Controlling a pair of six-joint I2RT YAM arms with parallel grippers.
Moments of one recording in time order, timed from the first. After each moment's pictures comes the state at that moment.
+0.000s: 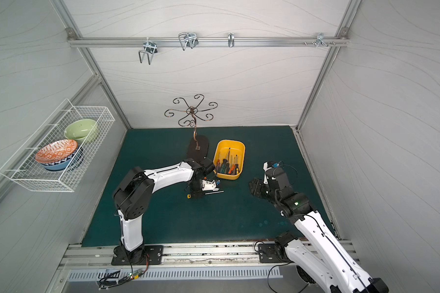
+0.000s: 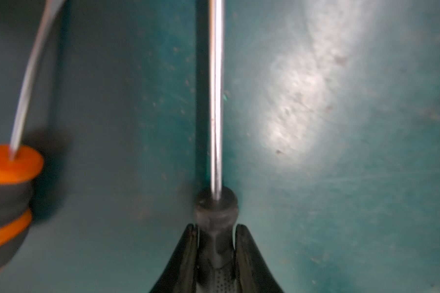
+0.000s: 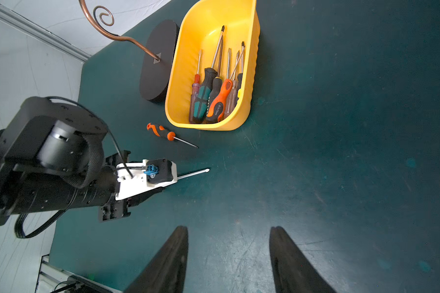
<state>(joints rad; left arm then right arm) -0.72 1.91 1.31 -0.97 0.00 0.61 0.51 0.75 0.77 -0.75 -0.05 0.62</state>
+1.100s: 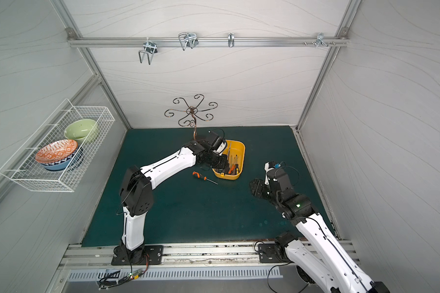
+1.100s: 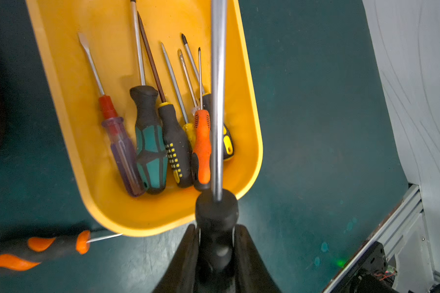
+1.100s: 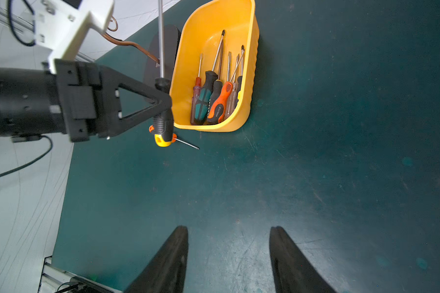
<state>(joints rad) -0.72 2.06 1.81 -0.77 0.19 -0.47 0.51 0.73 0.77 -0.76 -0.04 0.63</state>
